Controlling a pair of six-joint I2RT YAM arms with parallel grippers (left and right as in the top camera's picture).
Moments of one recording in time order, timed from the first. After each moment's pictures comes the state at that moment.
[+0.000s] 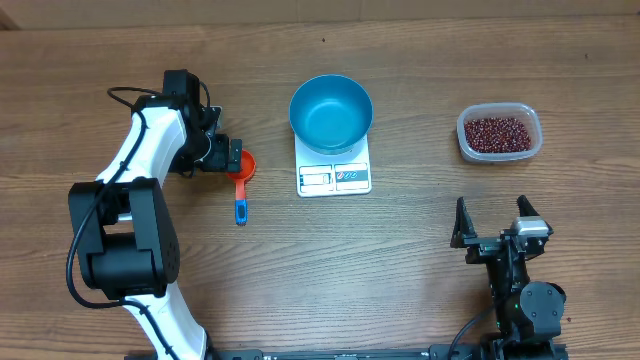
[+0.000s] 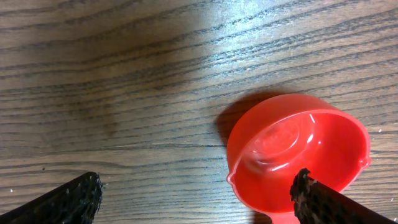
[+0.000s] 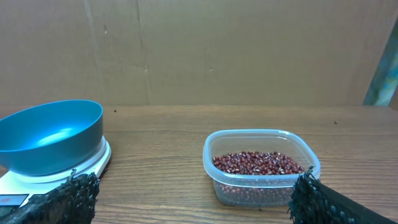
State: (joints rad) left arm 0.04 2.01 1.45 -0.92 0.07 0.06; right arm 0.06 0.01 0.02 -0.03 0.02 0.02
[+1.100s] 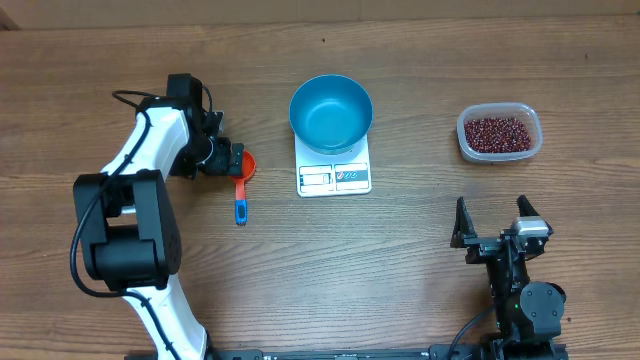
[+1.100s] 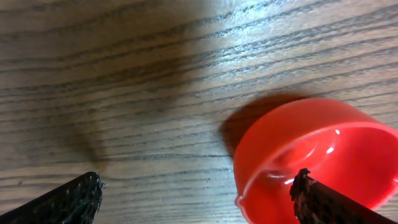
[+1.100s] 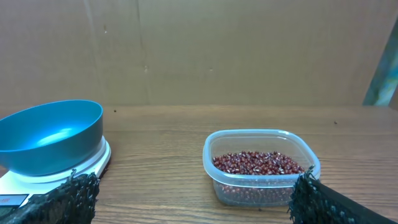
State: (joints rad) left arm 0.04 2.05 1.45 -0.91 0.07 0.06; right arm 0.06 0.01 0.02 -0.03 0.02 0.02
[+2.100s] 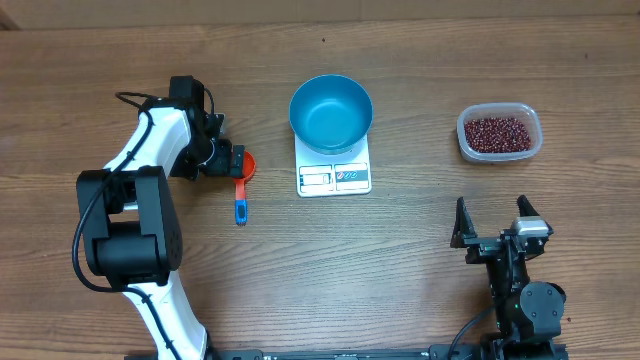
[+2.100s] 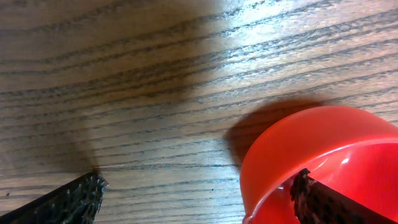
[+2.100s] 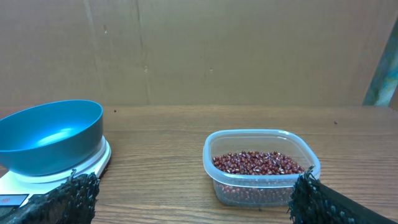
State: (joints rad) left arm 0.04 2.08 1.45 -0.90 0.07 0.06; right arm 0.06 0.01 0.02 -0.03 0.02 0.02
